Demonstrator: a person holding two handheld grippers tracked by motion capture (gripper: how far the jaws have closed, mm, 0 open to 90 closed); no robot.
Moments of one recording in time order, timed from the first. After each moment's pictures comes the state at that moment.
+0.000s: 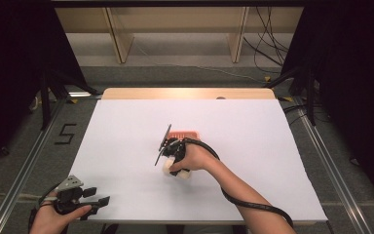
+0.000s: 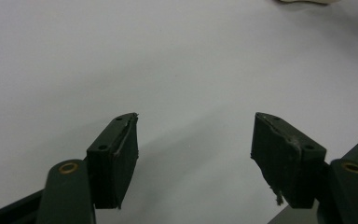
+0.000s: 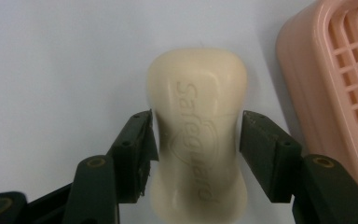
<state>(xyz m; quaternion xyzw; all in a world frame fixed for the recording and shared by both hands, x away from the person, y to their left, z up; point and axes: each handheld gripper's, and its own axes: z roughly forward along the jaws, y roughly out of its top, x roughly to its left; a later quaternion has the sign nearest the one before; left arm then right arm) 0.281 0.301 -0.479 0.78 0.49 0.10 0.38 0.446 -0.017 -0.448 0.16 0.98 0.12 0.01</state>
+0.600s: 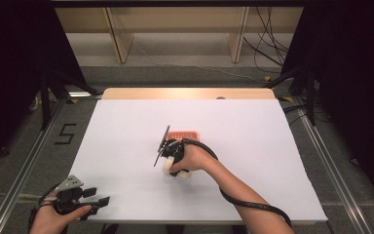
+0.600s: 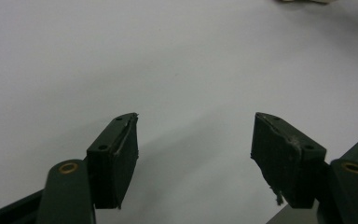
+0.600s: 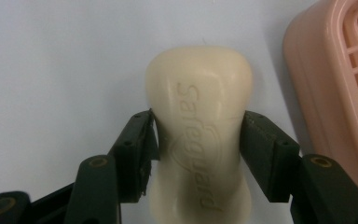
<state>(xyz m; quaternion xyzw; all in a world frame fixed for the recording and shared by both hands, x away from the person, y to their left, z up) 0.280 0.301 -0.479 0.78 0.49 0.09 0.38 0.447 -0.014 -0.453 0.16 0.98 0.10 0.01</state>
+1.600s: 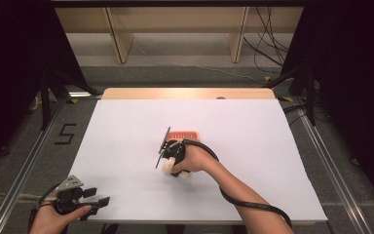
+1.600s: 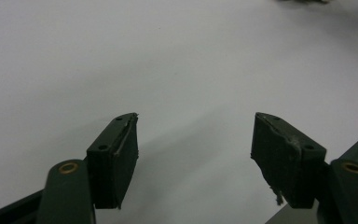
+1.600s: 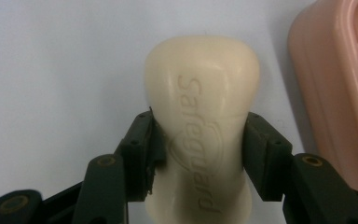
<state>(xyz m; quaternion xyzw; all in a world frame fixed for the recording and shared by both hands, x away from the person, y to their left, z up) 0.280 0.301 -0.479 0.78 0.49 0.09 0.38 0.445 -0.016 -0.457 0.16 0.98 0.10 0.01</state>
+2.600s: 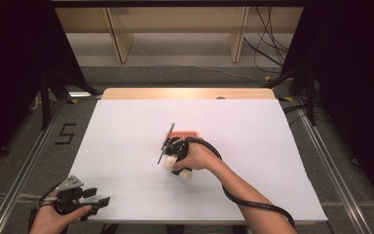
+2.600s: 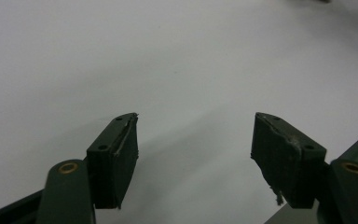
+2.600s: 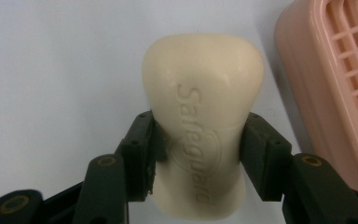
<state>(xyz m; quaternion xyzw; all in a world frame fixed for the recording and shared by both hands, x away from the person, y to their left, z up) 0.280 0.302 -0.479 0.78 0.49 0.09 0.38 0.448 -0.024 -0.448 0.17 0.98 0.12 0.00</state>
